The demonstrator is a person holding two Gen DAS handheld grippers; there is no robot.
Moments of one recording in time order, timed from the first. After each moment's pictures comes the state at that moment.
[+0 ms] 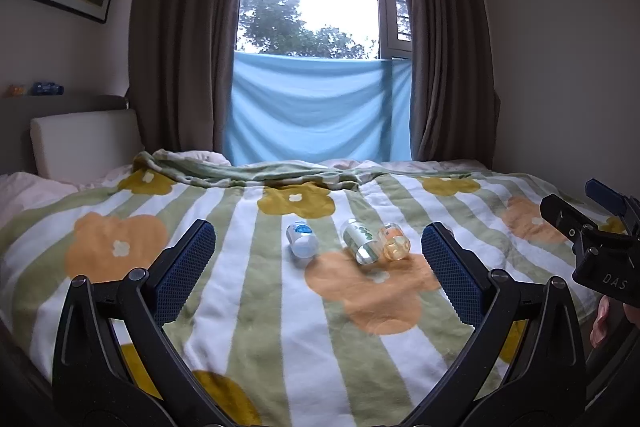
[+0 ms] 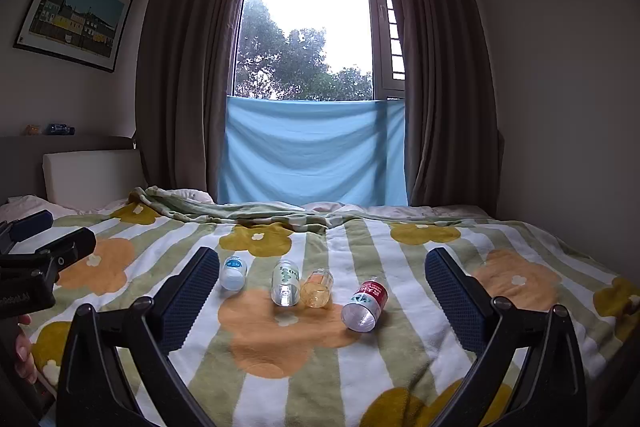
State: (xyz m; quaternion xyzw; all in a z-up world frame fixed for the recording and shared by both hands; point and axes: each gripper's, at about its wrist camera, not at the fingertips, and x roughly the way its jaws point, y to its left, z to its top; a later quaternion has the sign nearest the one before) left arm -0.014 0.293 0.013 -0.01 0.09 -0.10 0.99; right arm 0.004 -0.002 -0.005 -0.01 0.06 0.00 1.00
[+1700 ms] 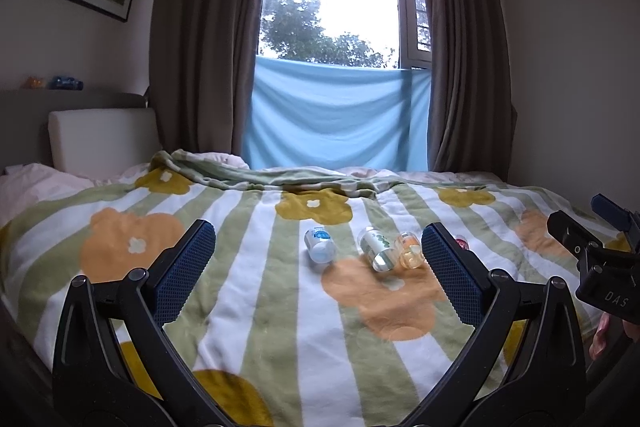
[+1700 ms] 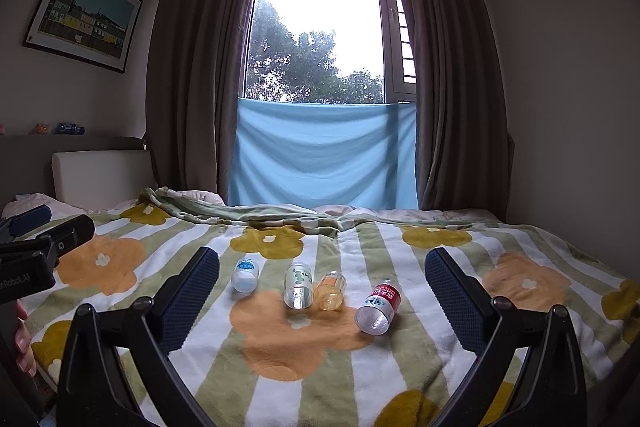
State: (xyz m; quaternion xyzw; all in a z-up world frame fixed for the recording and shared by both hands) left arm -0.019 0.307 0.014 -0.03 0.08 -0.06 0.99; right arm -0.002 0.007 -0.001 -0.01 0.05 0.02 1.00
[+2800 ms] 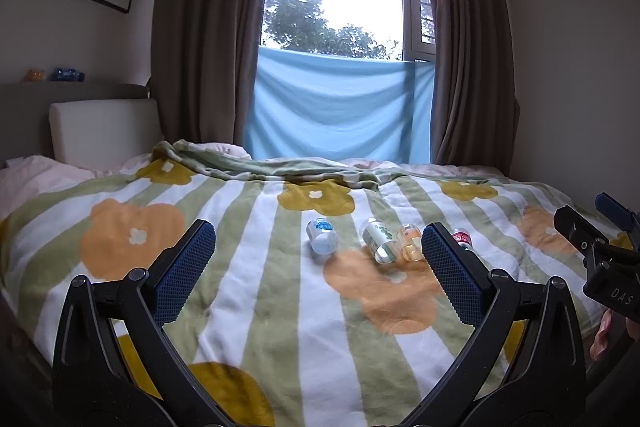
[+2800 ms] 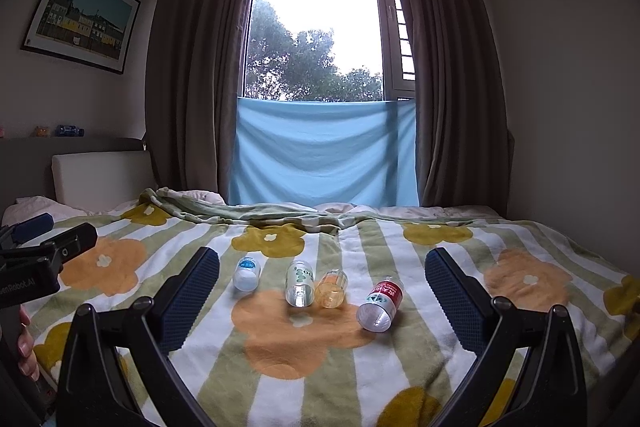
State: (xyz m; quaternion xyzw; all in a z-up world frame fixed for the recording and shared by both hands) left arm -0.016 0.312 0.011 -0.04 0.09 -0.06 0.99; right arm -0.002 0.007 0.003 -0.01 0.05 0.02 1.00
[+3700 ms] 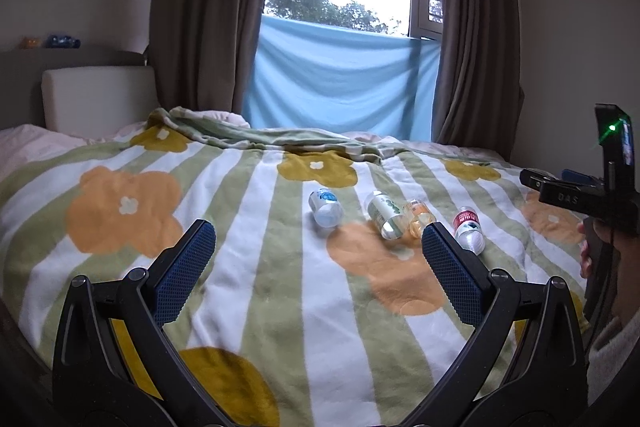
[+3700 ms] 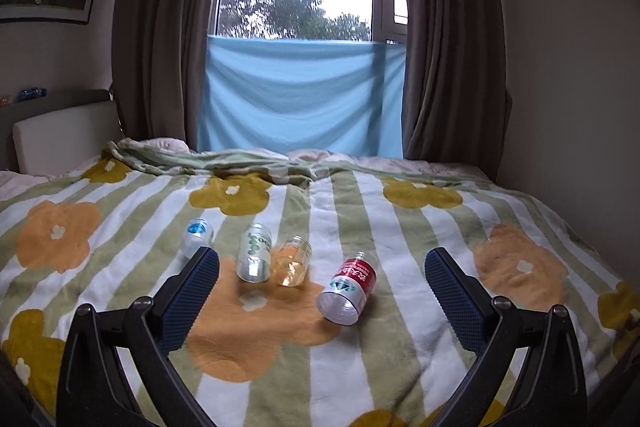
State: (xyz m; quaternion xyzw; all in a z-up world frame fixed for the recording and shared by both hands) left arm 0.015 0.329 -0.023 -0.06 0.15 -0.07 0.98; right arm 0.134 -0.040 -0.011 -0.01 0.20 -0.02 0.98
